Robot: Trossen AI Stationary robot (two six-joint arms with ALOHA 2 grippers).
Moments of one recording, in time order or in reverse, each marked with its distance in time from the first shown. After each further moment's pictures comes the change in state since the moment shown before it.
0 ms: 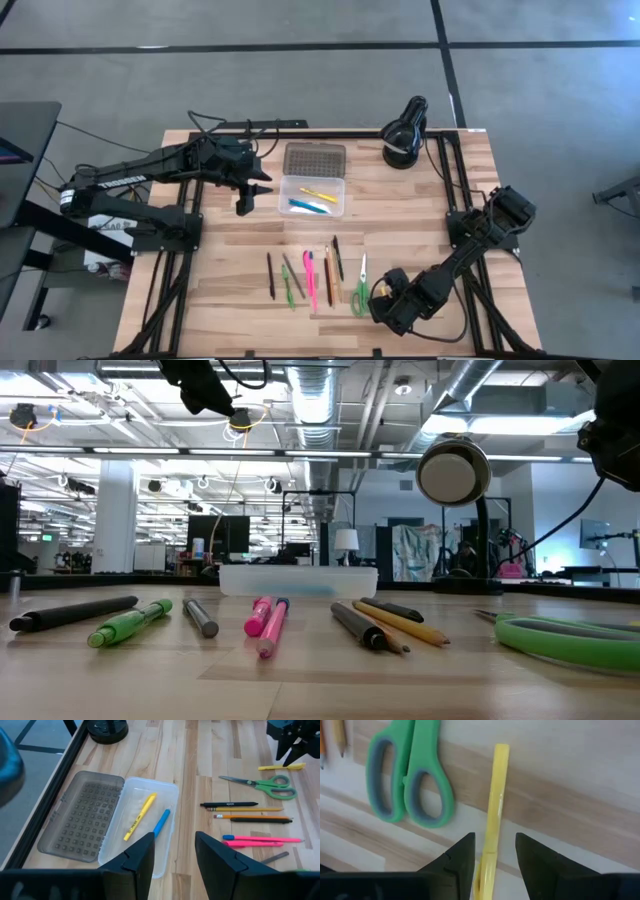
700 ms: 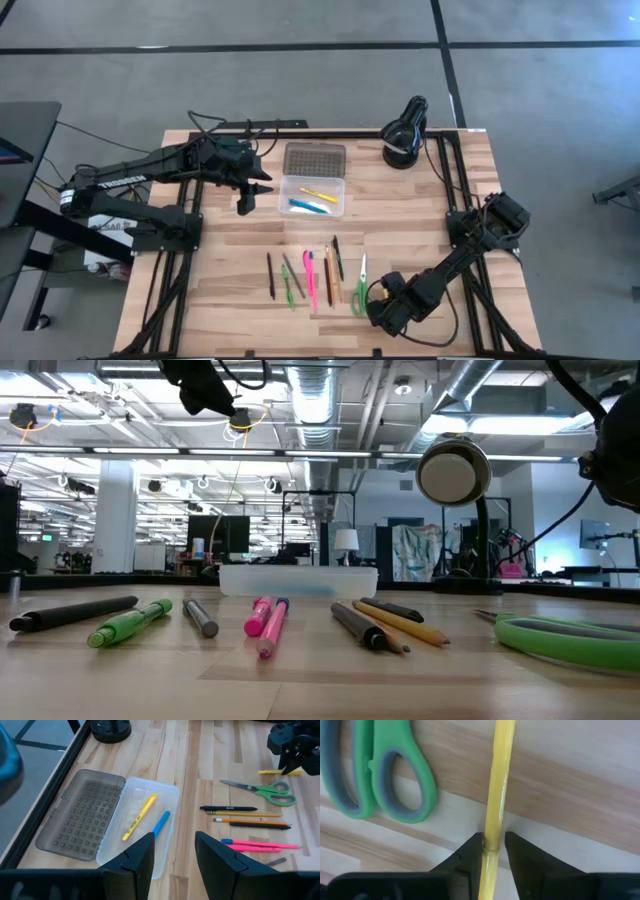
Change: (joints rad) left arm 0.000 0.000 0.001 0.007 -0.002 -0.047; right arm 0.002 0.086 0.028 -0.022 -0.136 0.009
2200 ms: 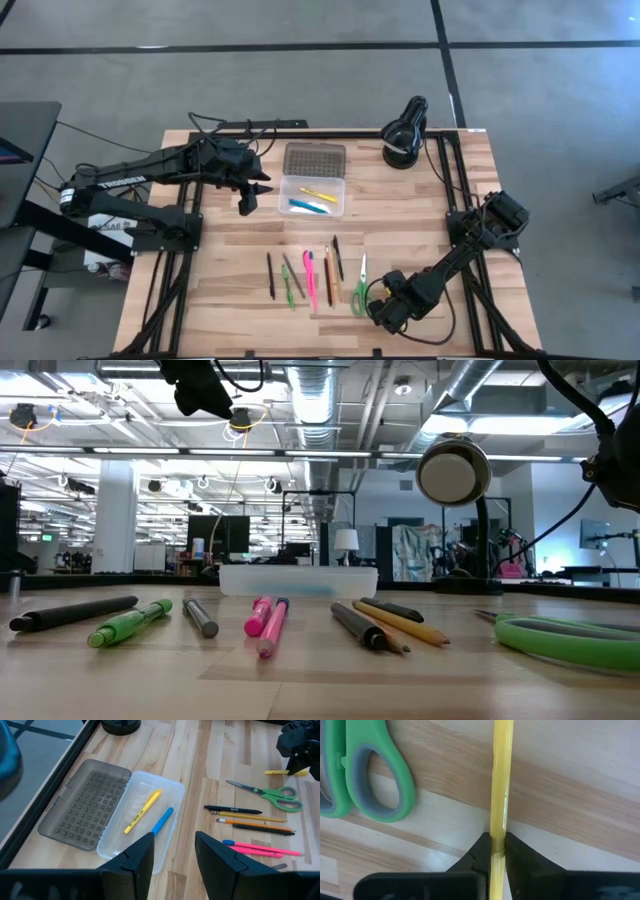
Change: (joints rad) left arm -0.027 0.001 0.000 -0.019 -0.060 -0.083; right arm -0.030 0.000 0.000 -0.067 -0.012 -0.053
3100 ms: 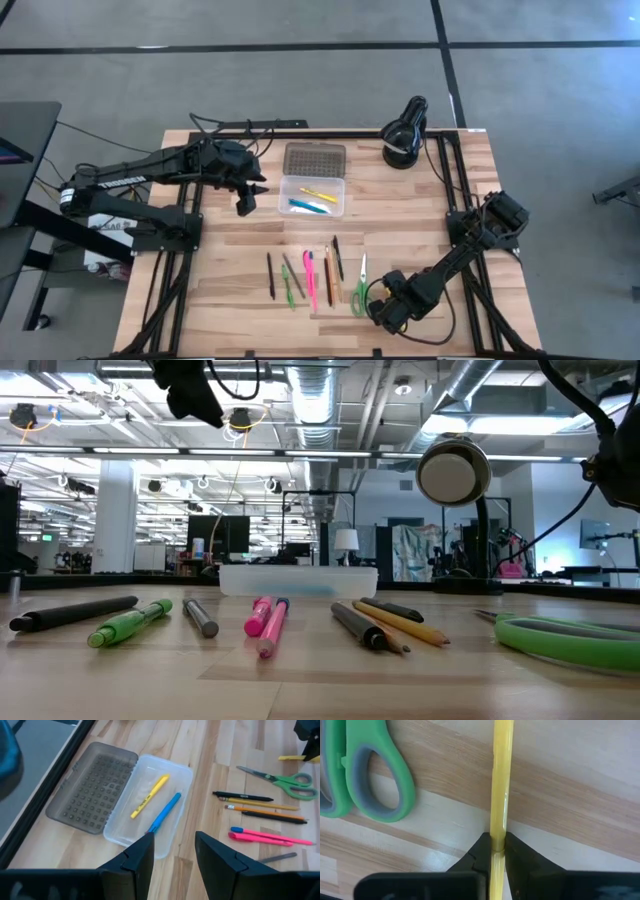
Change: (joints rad) left arm 0.000 0.000 0.000 -0.071 -0.035 -0.008; right arm 0.000 0.000 0.004 -0.006 0.003 -0.008
